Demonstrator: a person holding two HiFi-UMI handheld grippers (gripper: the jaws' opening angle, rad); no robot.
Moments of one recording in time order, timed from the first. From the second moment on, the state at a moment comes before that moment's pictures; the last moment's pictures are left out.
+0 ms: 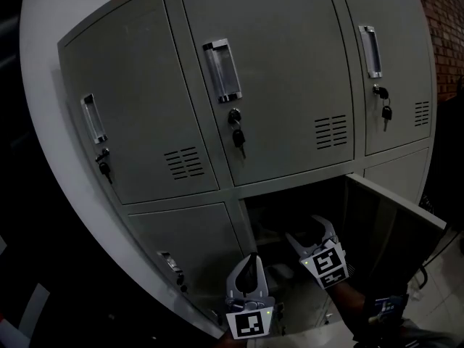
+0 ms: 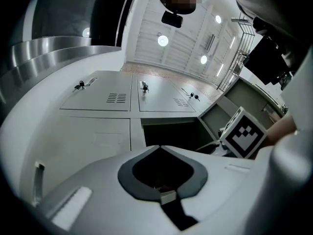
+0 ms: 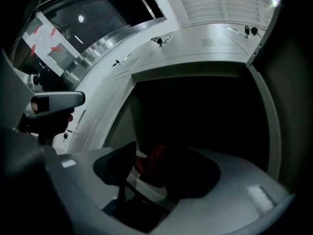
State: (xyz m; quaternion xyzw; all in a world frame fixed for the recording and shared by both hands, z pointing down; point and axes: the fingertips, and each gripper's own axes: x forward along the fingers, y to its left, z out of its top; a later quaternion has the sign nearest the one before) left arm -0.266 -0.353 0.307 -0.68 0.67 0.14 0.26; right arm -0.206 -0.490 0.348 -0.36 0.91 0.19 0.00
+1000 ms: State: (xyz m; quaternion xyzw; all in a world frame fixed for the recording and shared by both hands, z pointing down) left arm -0.292 -0.341 0.308 -0.66 0.69 0.15 0.26; right arm -0.235 -0.541 0.380 -0.36 0.88 0.25 -0.17
